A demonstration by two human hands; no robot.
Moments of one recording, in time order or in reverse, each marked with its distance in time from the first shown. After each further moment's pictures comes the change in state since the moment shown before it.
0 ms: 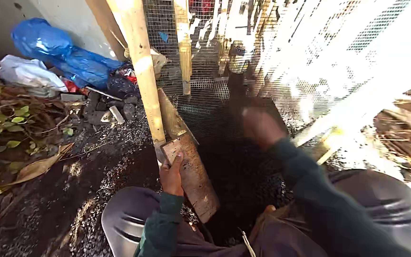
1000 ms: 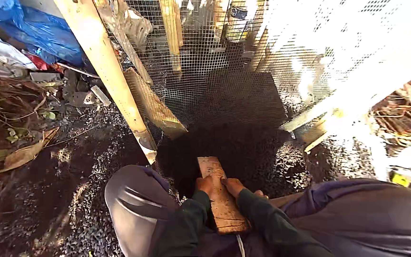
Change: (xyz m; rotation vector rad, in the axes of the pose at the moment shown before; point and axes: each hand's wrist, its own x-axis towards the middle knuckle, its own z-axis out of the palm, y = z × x) left_hand -0.033 -0.149 0.069 0.834 -0.239 -0.769; right_hand -0.087 0.165 0.081 -0.099 -0.354 1.031
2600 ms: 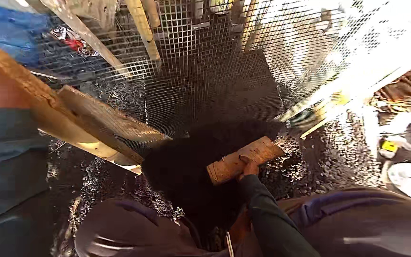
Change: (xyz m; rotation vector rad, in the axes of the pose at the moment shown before) left_hand -0.055 0.291 -0.336 0.361 1.024 1.057; right_hand 0.124 0.012 -0.058 1.175 0.606 -0.015
